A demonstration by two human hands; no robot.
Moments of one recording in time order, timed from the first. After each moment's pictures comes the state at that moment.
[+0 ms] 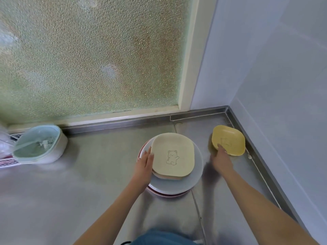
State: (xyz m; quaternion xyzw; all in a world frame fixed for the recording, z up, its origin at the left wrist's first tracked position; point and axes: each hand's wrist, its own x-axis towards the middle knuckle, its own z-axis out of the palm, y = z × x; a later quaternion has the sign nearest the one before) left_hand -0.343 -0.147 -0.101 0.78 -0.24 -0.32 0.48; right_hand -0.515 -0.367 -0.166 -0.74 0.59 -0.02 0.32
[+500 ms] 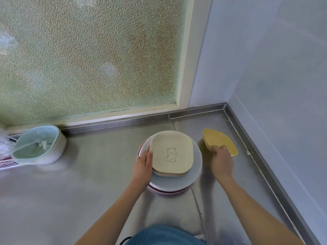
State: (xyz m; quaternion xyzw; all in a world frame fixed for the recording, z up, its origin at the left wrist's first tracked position) left_hand -0.347 -0.148 -0.109 0.81 -0.21 -0.31 0.46; right_hand -0.519 -0.331 -0.146 -0.74 0.59 -0.20 0.26
